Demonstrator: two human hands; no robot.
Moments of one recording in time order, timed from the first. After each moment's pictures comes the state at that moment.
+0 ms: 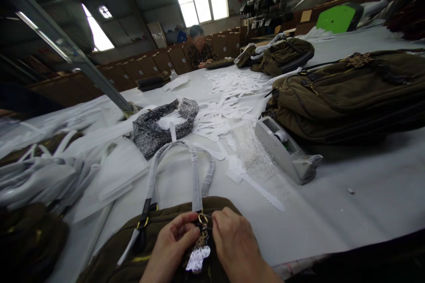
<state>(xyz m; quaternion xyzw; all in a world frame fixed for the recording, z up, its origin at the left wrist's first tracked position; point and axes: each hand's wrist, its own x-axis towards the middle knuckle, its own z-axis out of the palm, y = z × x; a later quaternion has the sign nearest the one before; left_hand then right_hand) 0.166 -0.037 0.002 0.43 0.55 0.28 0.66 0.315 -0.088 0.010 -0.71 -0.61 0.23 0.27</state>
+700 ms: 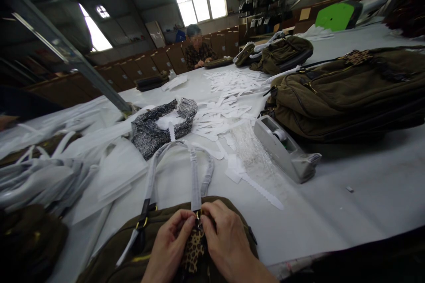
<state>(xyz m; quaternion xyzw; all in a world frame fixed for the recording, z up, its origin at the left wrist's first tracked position) 0.166 -0.033 0.016 0.59 0.51 0.26 0.57 0.307 -0.079 0.019 -0.65 -0.56 0.32 0.40</state>
